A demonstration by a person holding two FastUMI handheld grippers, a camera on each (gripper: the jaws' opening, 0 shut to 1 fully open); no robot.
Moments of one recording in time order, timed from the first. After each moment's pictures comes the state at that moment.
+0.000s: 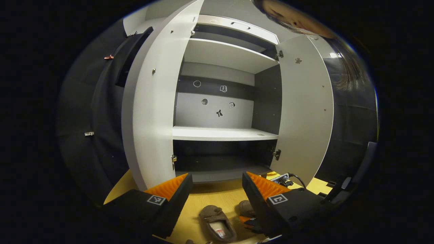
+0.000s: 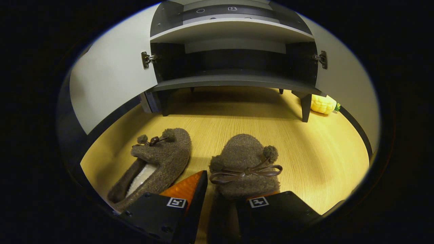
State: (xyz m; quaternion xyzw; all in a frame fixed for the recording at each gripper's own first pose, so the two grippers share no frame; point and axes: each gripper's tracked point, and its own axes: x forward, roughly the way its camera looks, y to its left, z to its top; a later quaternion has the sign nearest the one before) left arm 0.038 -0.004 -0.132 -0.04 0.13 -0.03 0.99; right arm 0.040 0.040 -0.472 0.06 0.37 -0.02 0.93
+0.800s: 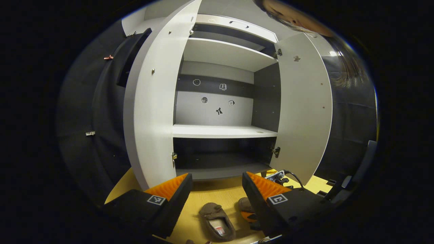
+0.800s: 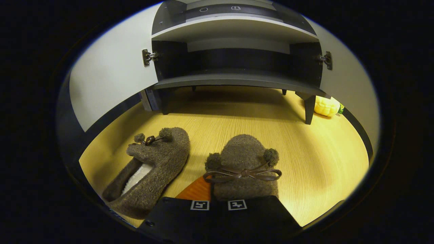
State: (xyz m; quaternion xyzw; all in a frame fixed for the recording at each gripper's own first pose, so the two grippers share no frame) left arm 0.028 -0.010 -0.132 -0.04 0.14 -0.02 0.99; right arm 0.044 0.038 -0.476 0.05 0.37 0.00 0.93
